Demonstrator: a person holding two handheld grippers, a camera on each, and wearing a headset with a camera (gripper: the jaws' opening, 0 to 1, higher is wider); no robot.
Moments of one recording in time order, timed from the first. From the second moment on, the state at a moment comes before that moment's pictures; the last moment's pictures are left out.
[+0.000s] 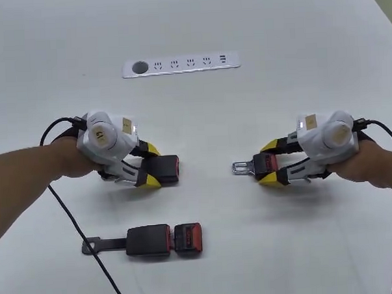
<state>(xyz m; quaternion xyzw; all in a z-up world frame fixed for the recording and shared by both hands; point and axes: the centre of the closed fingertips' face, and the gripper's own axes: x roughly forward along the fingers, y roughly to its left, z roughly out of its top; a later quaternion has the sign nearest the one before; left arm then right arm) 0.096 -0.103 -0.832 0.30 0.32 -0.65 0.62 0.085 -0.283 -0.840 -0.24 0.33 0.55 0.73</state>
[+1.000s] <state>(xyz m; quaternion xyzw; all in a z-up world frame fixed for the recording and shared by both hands) 0.112 -0.098 -0.811 0.22 0.36 -0.57 0.70 0.099 -0.287 -0.809 -0.16 0.31 0.46 0.82</state>
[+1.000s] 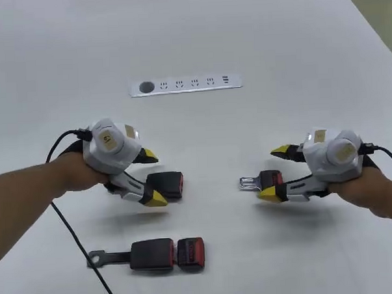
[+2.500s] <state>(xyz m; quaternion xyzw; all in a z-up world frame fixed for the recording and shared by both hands) -0.006 0.017 -0.722 0.01 0.28 -0.34 0.90 0.010 -0.217 -0.736 -0.11 0.23 0.35 0.90</state>
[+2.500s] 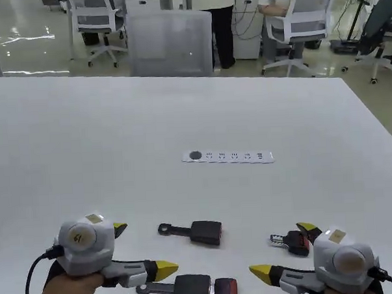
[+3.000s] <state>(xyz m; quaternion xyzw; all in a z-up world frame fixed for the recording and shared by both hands) -0.060 0.036 -0.687 0.03 0.24 -0.34 0.91 -0.041 -0.216 -0.715 -0.11 0.20 0.36 0.90</state>
